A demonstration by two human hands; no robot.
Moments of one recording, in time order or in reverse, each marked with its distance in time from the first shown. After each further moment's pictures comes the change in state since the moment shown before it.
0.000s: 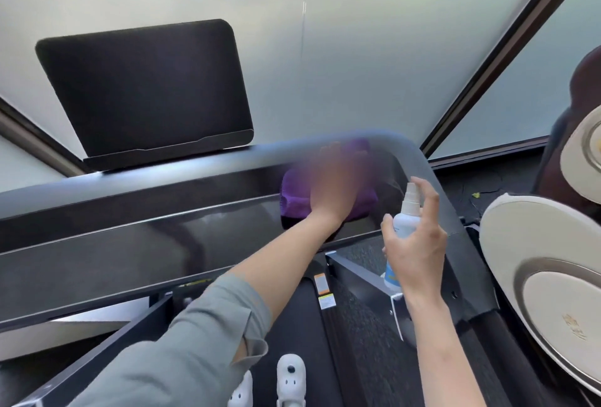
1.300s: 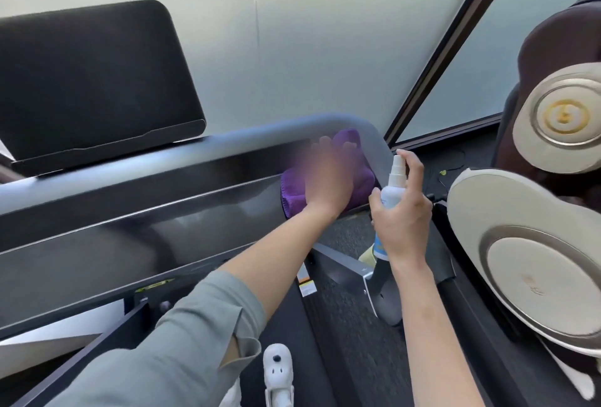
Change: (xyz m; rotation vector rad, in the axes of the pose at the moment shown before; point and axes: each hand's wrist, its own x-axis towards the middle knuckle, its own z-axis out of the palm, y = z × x) left_hand -0.001 0.059 0.016 -0.141 -0.075 -0.008; right_hand 0.025 0.023 -0.024 -0.108 0.111 -0.049
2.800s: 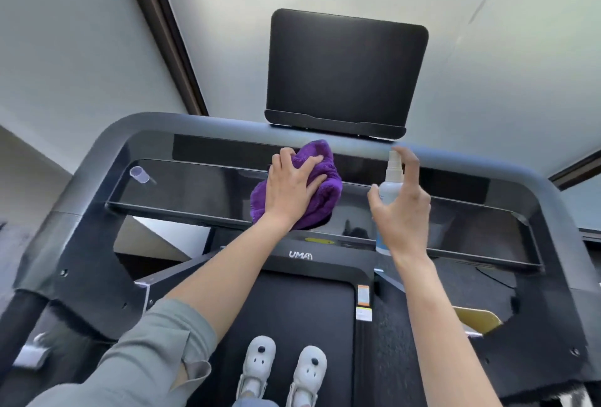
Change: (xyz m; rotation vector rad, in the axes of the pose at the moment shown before) left_hand -0.148 -0.293 -0.122 0.023 0.295 -0.349; right_hand -0.107 -0.180 0.118 0.173 -0.403 -0.323
